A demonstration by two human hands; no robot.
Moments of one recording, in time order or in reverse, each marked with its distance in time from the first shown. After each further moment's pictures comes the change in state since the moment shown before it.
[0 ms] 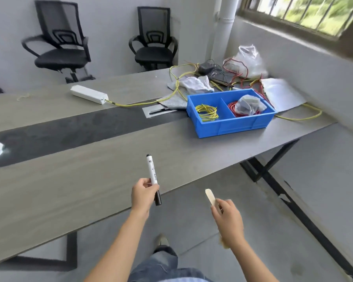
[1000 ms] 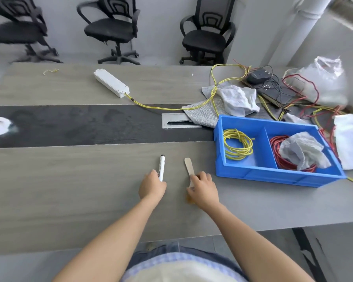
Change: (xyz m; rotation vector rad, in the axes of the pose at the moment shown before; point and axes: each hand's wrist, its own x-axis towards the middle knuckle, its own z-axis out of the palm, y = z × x) left_hand 0.150 0.051 0.089 0.701 0.186 -0.113; right_hand 0.246 -0.102 0.049 -0.459 -0.326 -0.576
